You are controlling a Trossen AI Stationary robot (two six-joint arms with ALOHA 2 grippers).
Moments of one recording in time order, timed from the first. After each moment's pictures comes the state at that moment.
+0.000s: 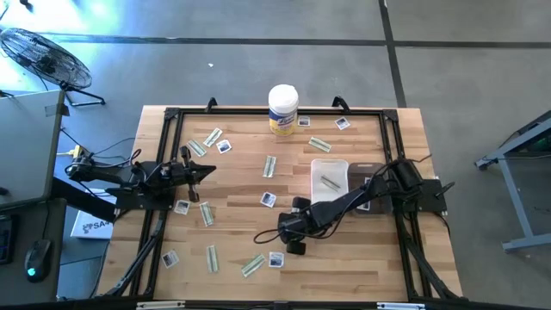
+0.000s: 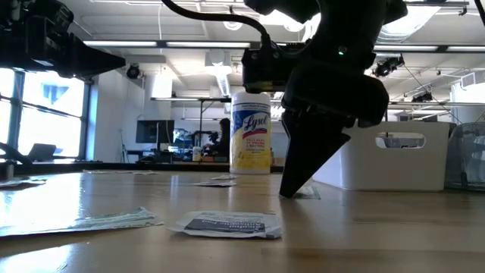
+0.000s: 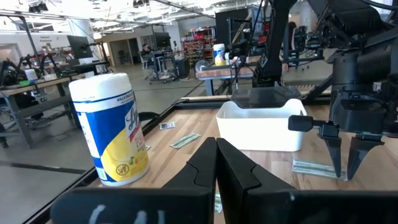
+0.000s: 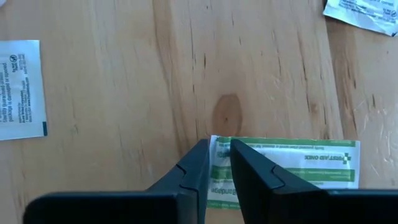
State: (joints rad) left arm -0.21 0.01 0.01 0.07 -0.48 0.15; right arm 0.35 2.05 1.33 -0.51 0.19 0.47
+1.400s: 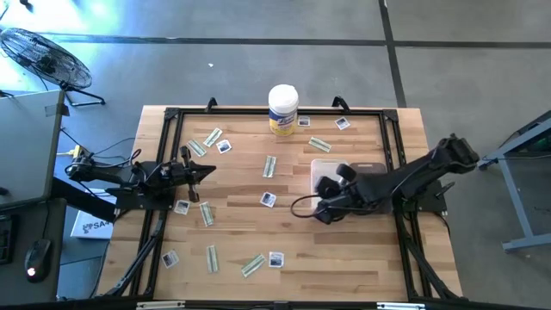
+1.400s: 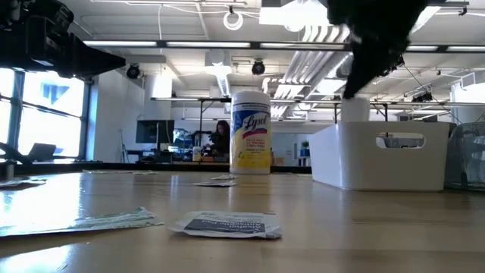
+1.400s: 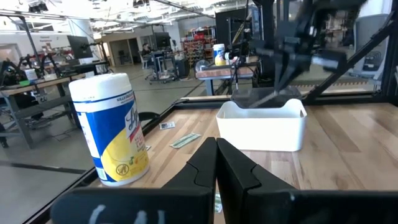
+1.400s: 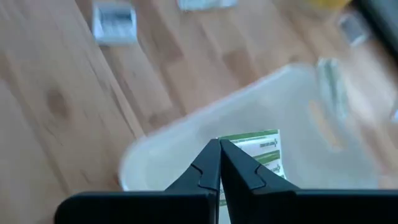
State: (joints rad) left arm -0.21 0.01 0.01 0.07 -0.48 0.15; right arm 0.35 1.49 1.09 -0.87 0.55 0.76
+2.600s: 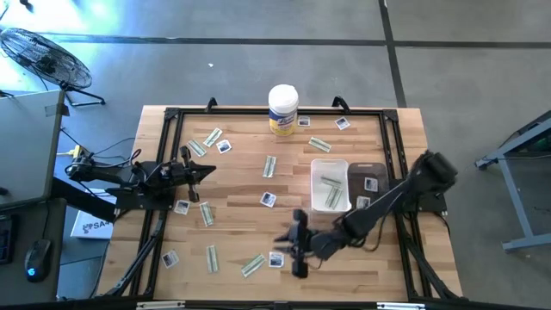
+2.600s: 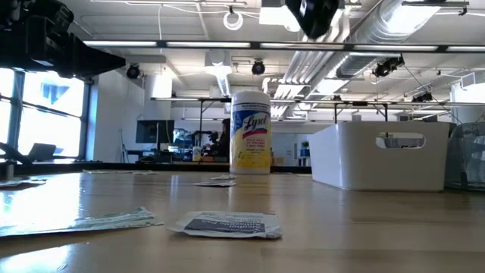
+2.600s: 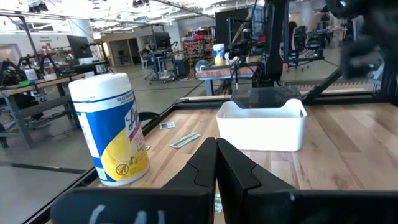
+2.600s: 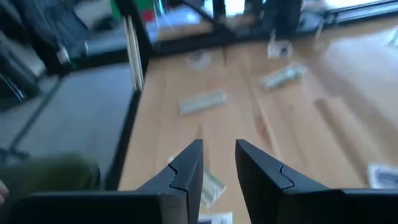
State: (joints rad) left arm -0.21 0.01 0.01 0.07 -0.48 0.15; right arm 0.55 1.79 1.16 0.17 0.44 0.44
